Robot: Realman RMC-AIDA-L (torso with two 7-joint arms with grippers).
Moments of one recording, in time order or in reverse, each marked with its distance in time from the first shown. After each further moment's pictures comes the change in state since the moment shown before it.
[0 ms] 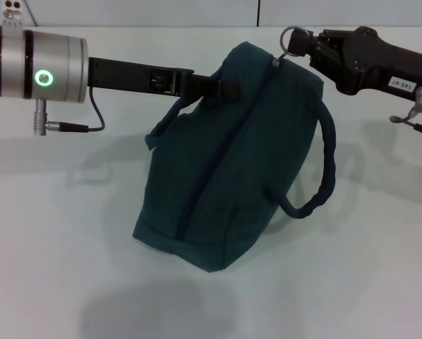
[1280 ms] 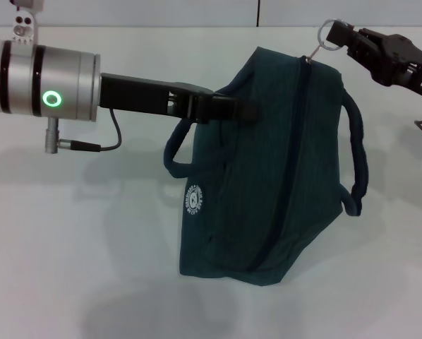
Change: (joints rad) left arm 0.015 -0.028 0.020 -0.001 -0.066 0.107 0.109; right arm -0.017 -0.003 0.082 0.167 0.094 -0.047 0.008
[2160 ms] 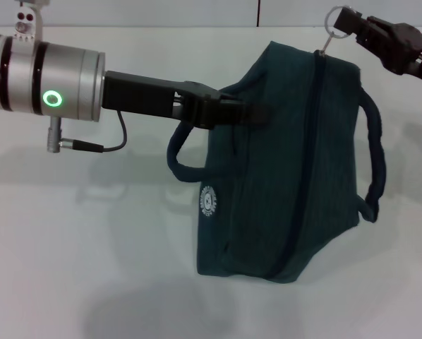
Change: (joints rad) left arm -0.012 0.002 0.014 0.001 -0.032 0.052 0.040; right arm 0.014 -0.017 0.023 0.004 0.001 -0.046 0.044
